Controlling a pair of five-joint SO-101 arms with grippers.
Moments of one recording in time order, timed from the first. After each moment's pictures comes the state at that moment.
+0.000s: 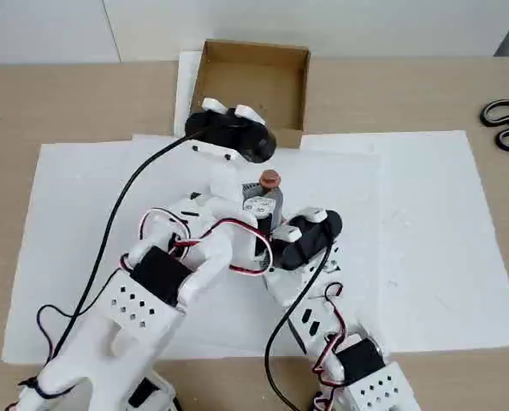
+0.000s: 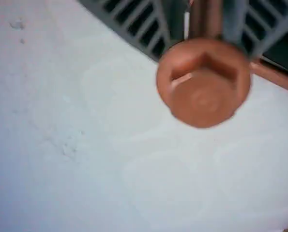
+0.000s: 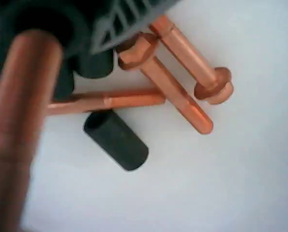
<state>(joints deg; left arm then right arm) 31.9 -38.3 36.5 49.8 22.6 -29.5 -90.5 96.2 22.8 -2.1</state>
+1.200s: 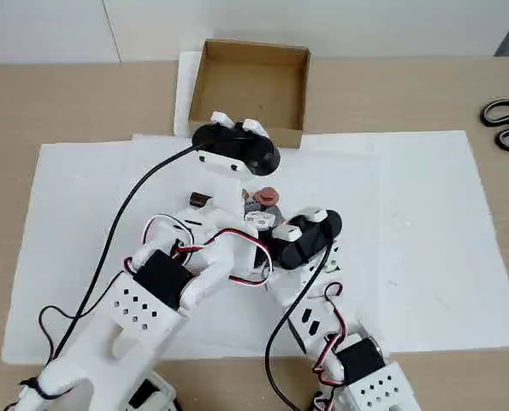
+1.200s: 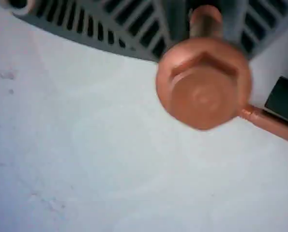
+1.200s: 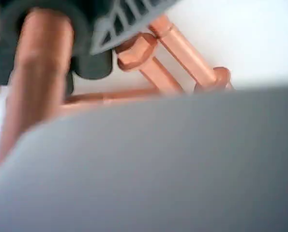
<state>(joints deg) 32.9 -38.5 39.1 53.6 22.6 -29.6 -90.5 96.2 22.8 -2.2</state>
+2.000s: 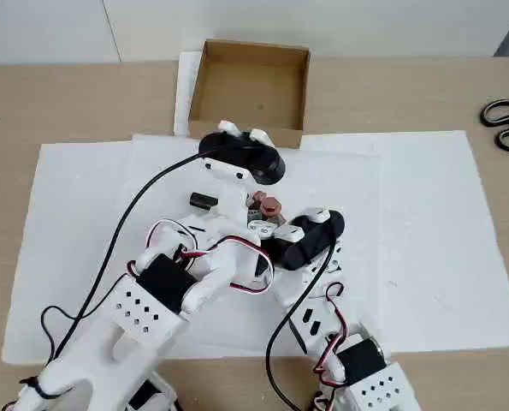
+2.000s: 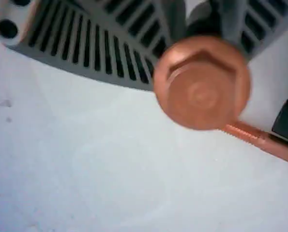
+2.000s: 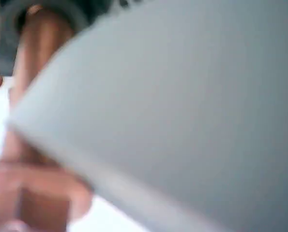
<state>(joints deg) 35.6 -38.9 41.1 54.5 22.0 -29.4 -90.7 96.2 22.8 -2.2</state>
